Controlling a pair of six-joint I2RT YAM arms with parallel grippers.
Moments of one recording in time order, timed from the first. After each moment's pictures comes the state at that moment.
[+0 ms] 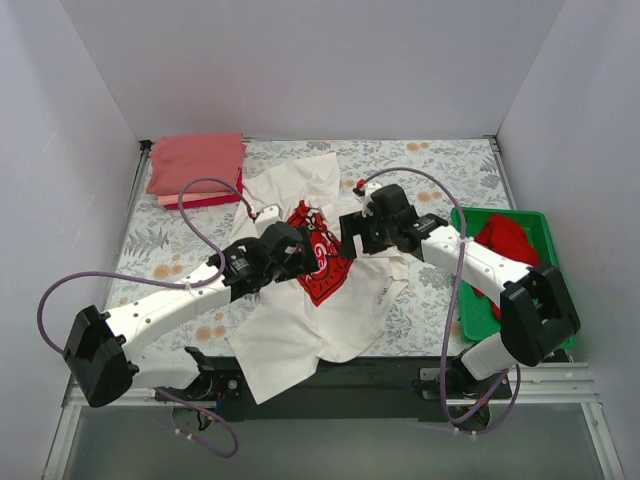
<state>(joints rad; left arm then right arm) -0.89 1.23 0.94 -0.55 -0.35 -0.94 0.62 1.51 1.08 -0.35 -0.16 0.24</state>
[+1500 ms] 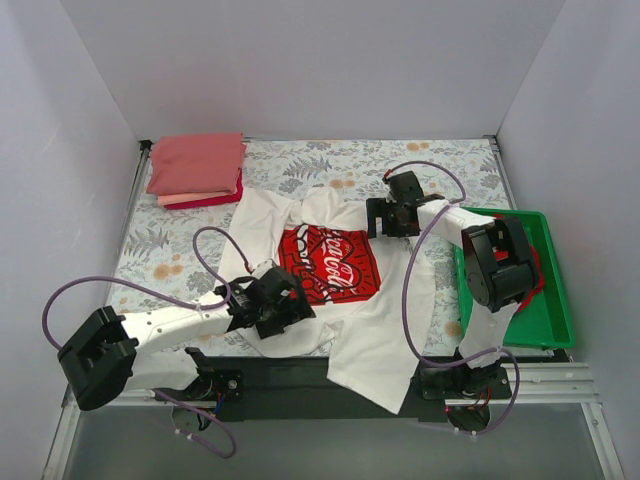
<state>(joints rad) -0.90 1.18 0.54 -0.39 -0.10 -1.22 0.37 1.84 1.16 -0.32 -0.05 0.27</state>
